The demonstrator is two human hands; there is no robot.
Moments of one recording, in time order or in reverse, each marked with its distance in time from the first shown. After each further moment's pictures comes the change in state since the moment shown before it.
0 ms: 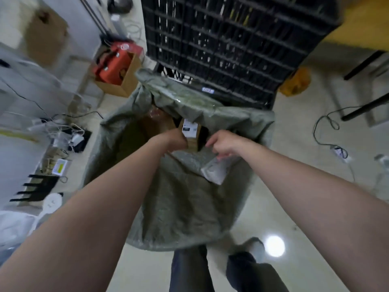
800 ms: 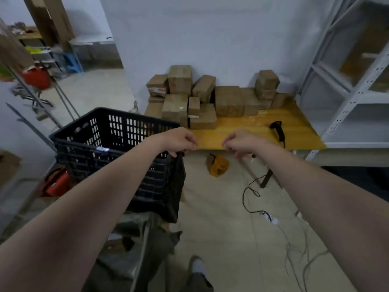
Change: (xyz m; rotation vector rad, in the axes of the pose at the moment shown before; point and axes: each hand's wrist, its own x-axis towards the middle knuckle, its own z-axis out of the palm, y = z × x) left_hand -0.189 0.489 -0.067 0.171 0.124 0.696; right_hand -0.323 0.178 -0.425 0.114 0.602 -0.124
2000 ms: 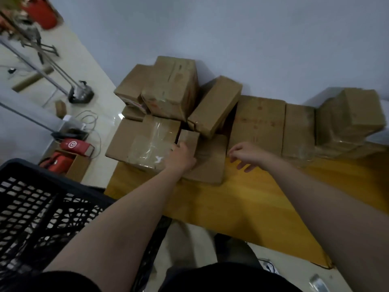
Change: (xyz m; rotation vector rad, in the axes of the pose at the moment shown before) left_hand 0.599 -0.077 -0.129 0.013 0.224 -0.697; right_hand 0.645 0.042 -0.181 0.073 -0.451 0.142
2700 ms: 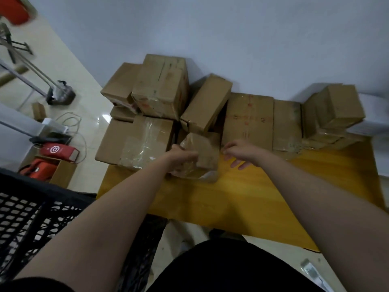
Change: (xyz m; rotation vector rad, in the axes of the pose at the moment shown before) left_hand 0.015 -0.004 -0.016 -0.532 -0.414 -0.108; right_hand 0.006 0.001 0.003 0.053 -0.004 0.089
